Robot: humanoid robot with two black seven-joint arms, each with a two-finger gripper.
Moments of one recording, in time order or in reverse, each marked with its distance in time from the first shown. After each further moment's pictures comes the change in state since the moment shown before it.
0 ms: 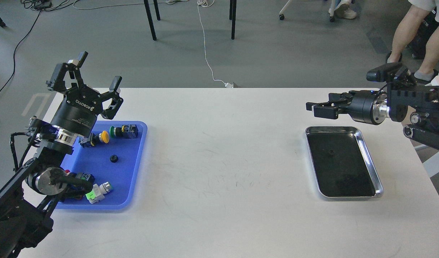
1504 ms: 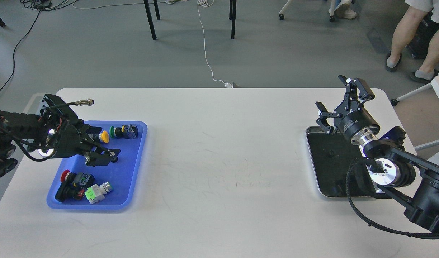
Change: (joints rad) left arm -0.445 0.508 0.818 -0.025 1.696 0.153 -0.046; right arm -0.573 0.126 0.702 0.089 1.080 0.164 0.000
